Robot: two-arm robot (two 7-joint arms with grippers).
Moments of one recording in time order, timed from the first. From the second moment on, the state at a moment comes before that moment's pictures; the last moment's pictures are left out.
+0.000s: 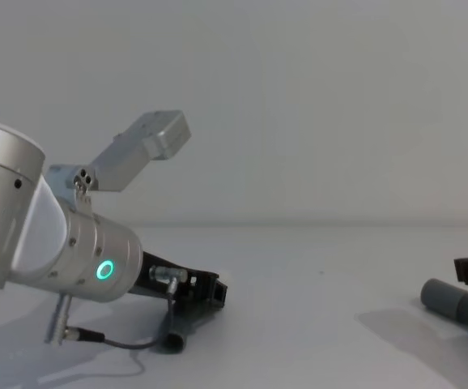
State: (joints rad) left arm -0.40 0.19 0.42 -1.50 -0.34 0.76 -0.12; right arm -0.02 0.37 -0.19 -1.97 0.27 0.69 0.03
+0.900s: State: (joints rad) left arm -0.40 0.19 0.42 -1.50 -0.34 0.76 -0.12; right arm 0.01 0.34 -0.22 -1.90 0.22 0.75 0.01
